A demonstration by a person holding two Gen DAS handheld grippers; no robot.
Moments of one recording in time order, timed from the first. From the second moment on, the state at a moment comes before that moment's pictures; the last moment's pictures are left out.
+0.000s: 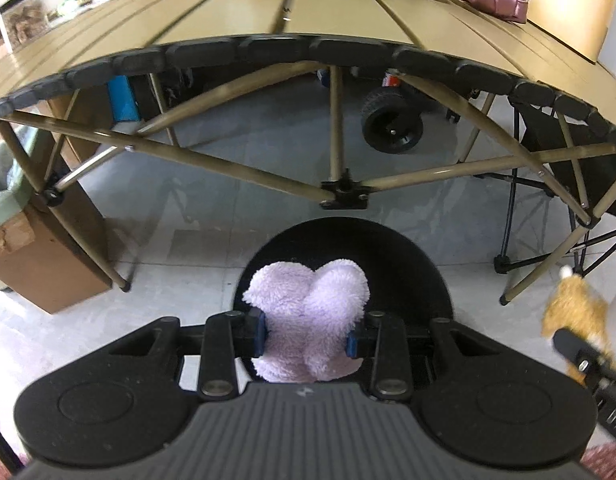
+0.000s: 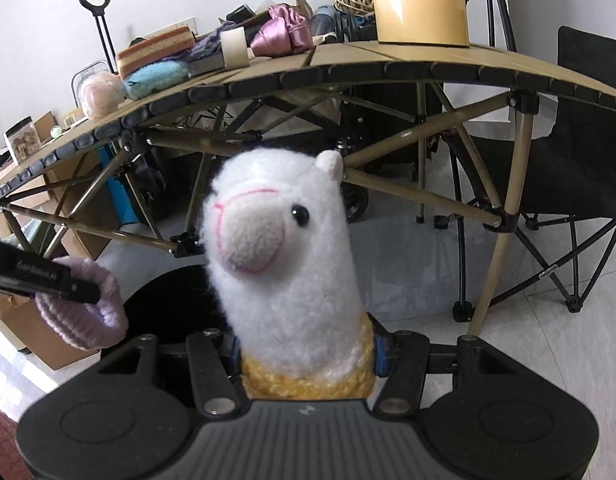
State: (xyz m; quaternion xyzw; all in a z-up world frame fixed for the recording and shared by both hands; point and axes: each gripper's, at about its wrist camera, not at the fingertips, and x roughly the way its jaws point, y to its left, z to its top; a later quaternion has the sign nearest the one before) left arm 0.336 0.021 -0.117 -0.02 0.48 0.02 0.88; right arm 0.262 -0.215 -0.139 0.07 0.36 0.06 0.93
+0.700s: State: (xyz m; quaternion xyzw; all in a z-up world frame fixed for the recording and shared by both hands) left arm 0.361 -0.012 -0.137 -0.02 0.51 0.03 0.86; right arm 0.269 -0.223 -0.151 0.07 0.39 0.05 0.92
